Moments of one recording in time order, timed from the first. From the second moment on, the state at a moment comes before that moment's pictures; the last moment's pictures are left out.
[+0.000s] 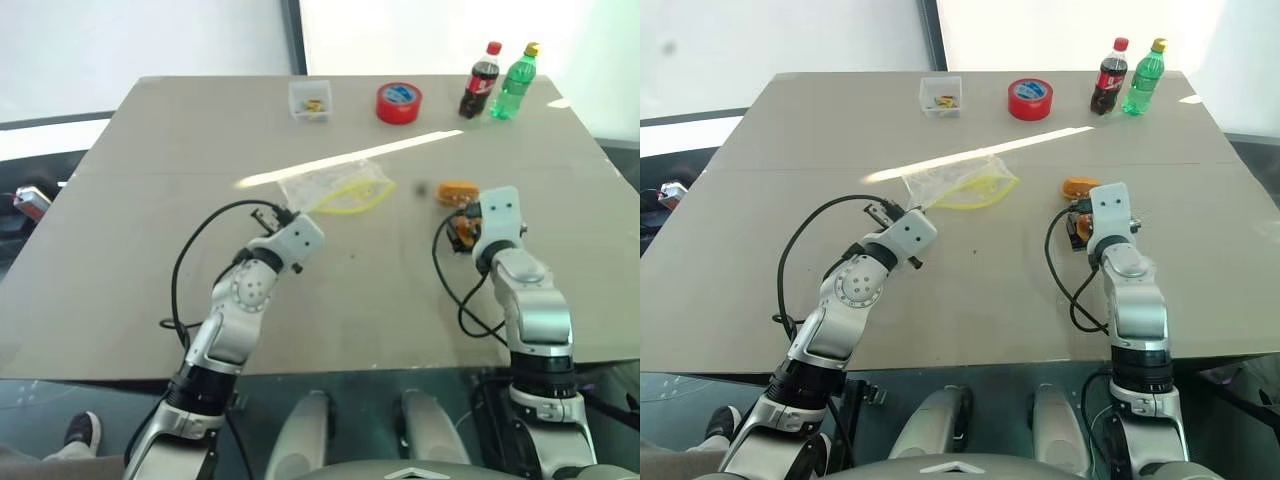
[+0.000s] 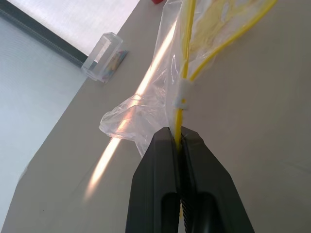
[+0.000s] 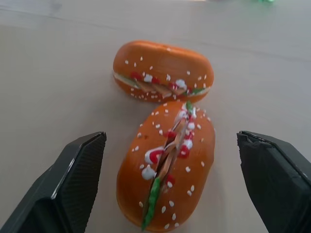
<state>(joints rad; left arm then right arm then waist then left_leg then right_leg) -0.31 0.39 -0.18 -0.10 0.49 0.23 -0.26 -0.40 -0.10 -0.14 -0.19 -0.09 0.82 0.15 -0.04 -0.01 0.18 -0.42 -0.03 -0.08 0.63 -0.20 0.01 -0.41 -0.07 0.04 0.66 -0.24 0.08</state>
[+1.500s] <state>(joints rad) -0.33 0.44 -0.26 -0.06 0.52 0.14 -0.28 -0.52 -0.19 0.16 -0.03 0.11 0.58 0.45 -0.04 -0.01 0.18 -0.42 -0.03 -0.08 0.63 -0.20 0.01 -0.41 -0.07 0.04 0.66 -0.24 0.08</state>
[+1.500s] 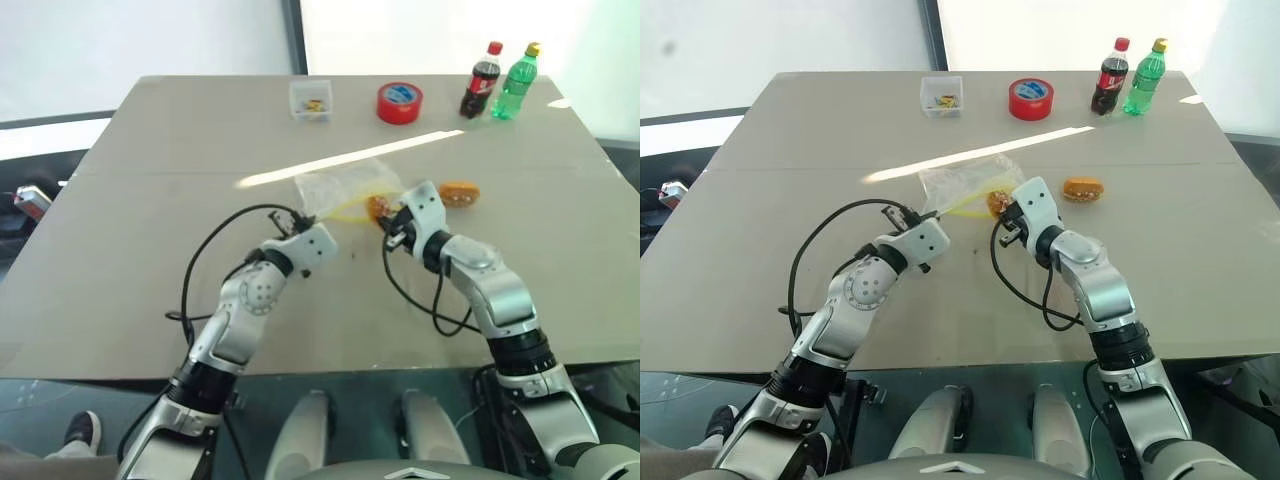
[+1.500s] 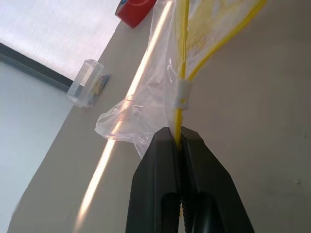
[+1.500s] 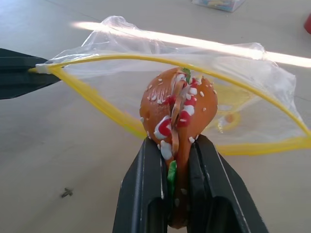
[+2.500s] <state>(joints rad) -0.33 0.40 -0.27 -0.06 0.55 0.14 -0.27 -0.55 -0.32 0.18 -0.20 0.21 0.81 0.58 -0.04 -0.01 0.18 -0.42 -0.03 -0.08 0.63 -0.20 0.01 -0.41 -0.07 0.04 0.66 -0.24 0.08</state>
